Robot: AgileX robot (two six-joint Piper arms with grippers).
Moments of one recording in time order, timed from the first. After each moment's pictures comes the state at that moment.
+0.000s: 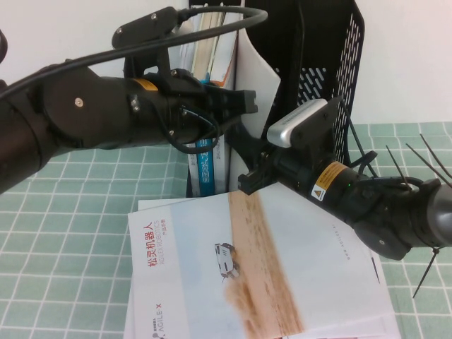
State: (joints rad) right arm 0.53 2.01 -1.02 -0.33 -0.94 0.27; left arm -0.51 1.49 -1.22 -0.56 0.38 0.02
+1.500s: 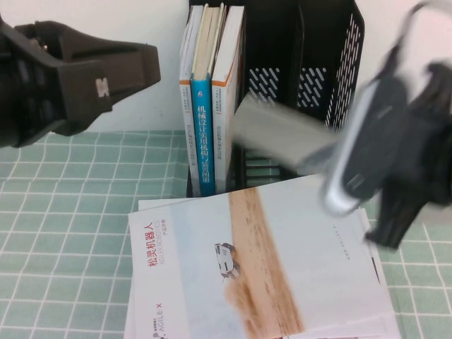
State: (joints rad) right arm 0.80 1.20 -1.02 -0.54 0.53 -0.26; left arm -0.51 0.95 -1.22 -0.50 0.71 0.02
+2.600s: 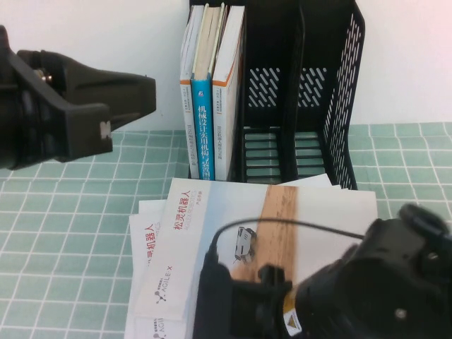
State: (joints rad) right arm 1.04 1.56 -1.03 0.24 0.62 -0.60; left arm -0.51 0.95 -1.22 -0.45 0.79 0.05
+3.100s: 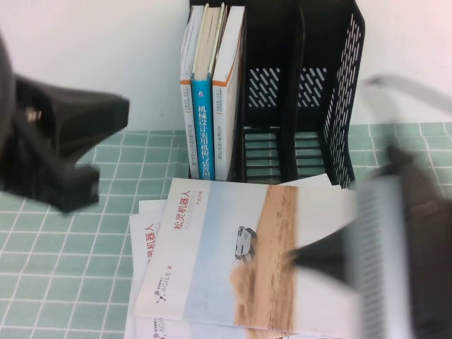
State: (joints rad) right arm 1.04 1.09 -1.03 0.05 0.63 -0.62; left arm -0.51 0.90 -1.12 -0.32 0.70 0.20
